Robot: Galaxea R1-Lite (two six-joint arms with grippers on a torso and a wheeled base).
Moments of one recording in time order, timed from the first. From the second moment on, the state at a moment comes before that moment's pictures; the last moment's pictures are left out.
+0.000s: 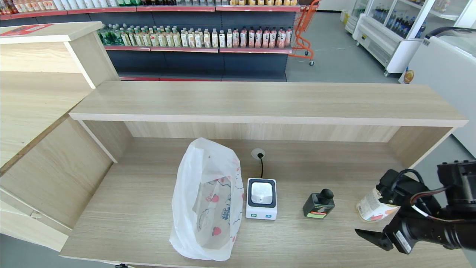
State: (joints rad) left arm 0.00 0.00 0.00 0.00 0.01 0.01; right arm 0.17 1.46 -0.45 -0.30 0.13 -0.55
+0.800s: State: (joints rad) left arm 0.00 0.00 0.00 0.00 0.01 0.01; right arm 0.19 1.95 -0.48 -0.77 0.24 -0.55
